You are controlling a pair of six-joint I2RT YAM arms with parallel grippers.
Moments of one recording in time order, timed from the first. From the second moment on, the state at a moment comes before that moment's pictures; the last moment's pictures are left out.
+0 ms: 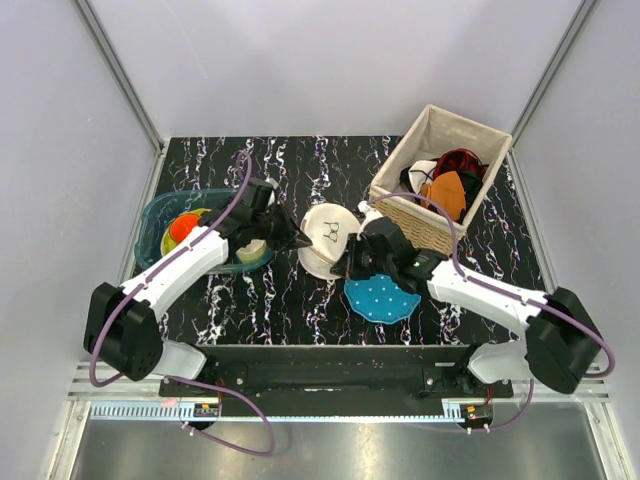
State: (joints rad) left arm -0.49 1.39 1.06 -0.48 0.33 -0.95; right arm 0.80 1.35 0.85 -0.10 -0.15 0.73
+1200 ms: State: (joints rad) left arm -0.58 1.44 1.05 -0.44 0.34 -0.96; right arm 0.80 1.37 0.85 -0.07 -0.25 0.76
